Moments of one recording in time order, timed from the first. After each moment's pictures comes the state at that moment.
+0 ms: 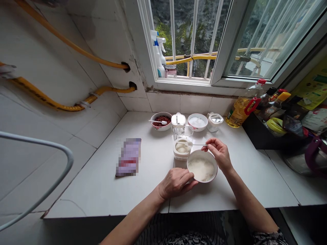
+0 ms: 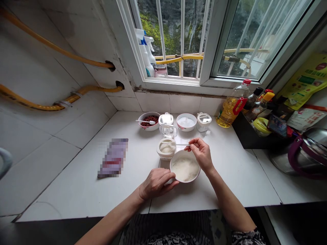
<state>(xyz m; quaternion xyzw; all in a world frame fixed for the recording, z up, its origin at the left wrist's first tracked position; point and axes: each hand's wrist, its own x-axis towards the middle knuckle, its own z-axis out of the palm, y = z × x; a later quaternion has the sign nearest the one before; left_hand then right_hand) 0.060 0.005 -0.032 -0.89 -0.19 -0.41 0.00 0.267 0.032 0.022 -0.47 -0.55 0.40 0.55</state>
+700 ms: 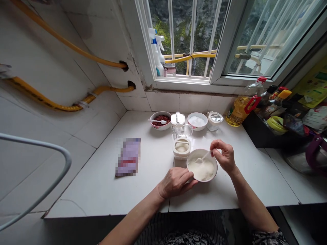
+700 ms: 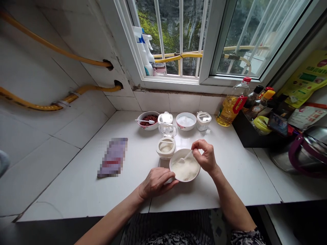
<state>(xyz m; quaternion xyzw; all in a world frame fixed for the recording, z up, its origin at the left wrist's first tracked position) 0.060 0.005 -0.032 -0.89 -0.20 -0.40 0.01 0.282 0.023 0.032 -0.46 -0.69 0.19 0.51</state>
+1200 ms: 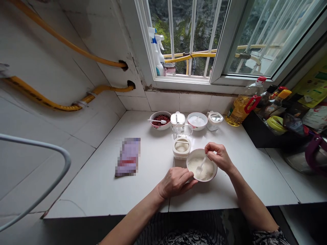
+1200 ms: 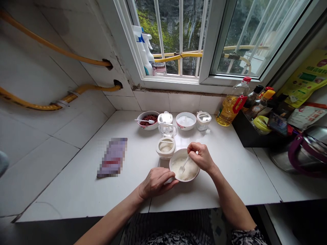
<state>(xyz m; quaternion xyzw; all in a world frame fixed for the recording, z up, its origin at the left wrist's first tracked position) 0.060 0.005 -0.032 -0.89 -0.19 -0.41 0.01 0.276 0.027 0.031 -0.48 -0.71 0.29 0.43</state>
